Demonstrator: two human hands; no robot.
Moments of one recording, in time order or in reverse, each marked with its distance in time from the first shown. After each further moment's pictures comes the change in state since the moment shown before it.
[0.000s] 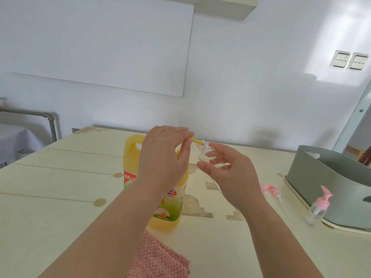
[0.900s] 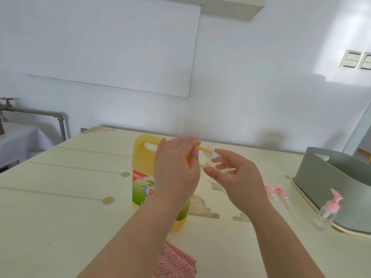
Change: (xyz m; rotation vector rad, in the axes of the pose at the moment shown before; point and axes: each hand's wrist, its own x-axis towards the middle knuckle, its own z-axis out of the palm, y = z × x) left_hand -0.021 0.003 0.017 -0.026 0.003 -0.148; right_hand -0.003 0.009 0.003 -0.004 -0.011 0.025
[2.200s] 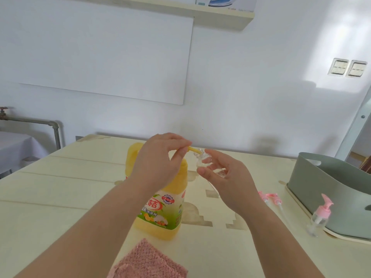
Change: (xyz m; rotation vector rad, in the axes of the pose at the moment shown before) left_hand 0.036 -0.001 -0.032 -0.041 -0.235 0.032; right_hand 0.012 -0.004 -0.010 -0.061 -0.084 -0.054
